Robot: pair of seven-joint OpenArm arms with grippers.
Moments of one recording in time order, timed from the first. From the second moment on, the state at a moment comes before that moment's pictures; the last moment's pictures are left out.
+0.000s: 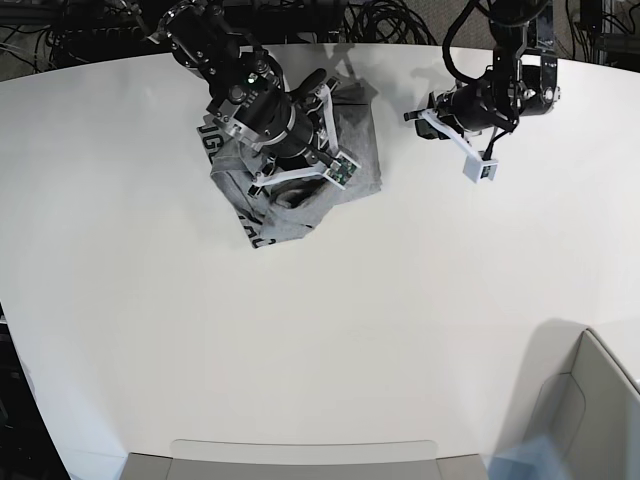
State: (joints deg) left arm 19.6 -14.2 -5.3 110.0 -41.7 2.5 69.6; right arm -2.3 9.6 -37.3 113.6 -1.0 17.5 -69.6
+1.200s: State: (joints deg) left arm 18.2 -14.3 -5.3 102.5 -42.5 2.5 68.5; right arm -11.6 13.4 -35.0 119.1 -2.2 23.8 -68.7
